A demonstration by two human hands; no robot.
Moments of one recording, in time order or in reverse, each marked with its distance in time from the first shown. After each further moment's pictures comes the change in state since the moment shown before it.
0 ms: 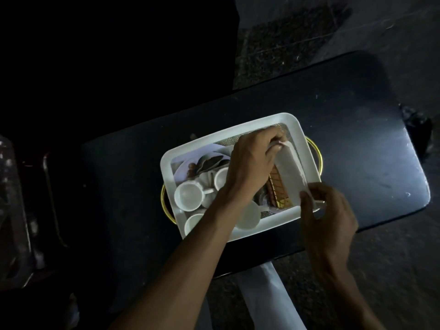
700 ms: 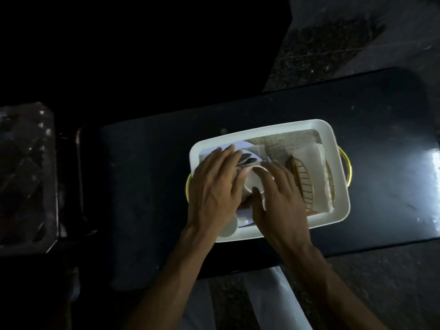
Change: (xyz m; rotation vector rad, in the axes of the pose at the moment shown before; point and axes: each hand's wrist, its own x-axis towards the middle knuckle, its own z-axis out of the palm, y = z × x) left_hand -0.092 -0.061 -0.078 0.417 0.156 -0.084; right_hand -0.012 -0.081 0.062 -0.165 -0.428 -0.447
